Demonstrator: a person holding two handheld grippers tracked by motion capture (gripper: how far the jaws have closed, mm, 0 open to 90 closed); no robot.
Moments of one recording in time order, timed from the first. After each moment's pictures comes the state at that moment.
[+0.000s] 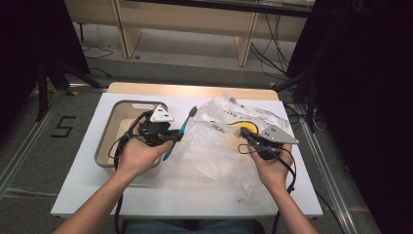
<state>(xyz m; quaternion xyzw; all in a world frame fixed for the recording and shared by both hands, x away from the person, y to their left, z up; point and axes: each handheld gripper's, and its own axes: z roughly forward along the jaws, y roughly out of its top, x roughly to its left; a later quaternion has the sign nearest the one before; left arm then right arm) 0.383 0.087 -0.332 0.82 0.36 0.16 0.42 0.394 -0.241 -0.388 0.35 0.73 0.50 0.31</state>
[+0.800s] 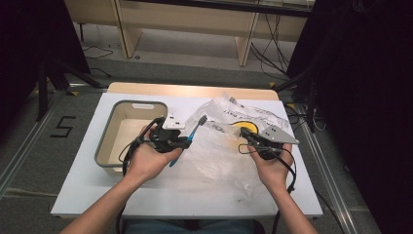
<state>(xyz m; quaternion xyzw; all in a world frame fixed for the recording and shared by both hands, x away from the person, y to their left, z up) 0.377 0.064 -0.344 0.84 0.34 0.15 0.41 0.394 -0.241 -0.388 0.35 0.73 0.50 0.31</state>
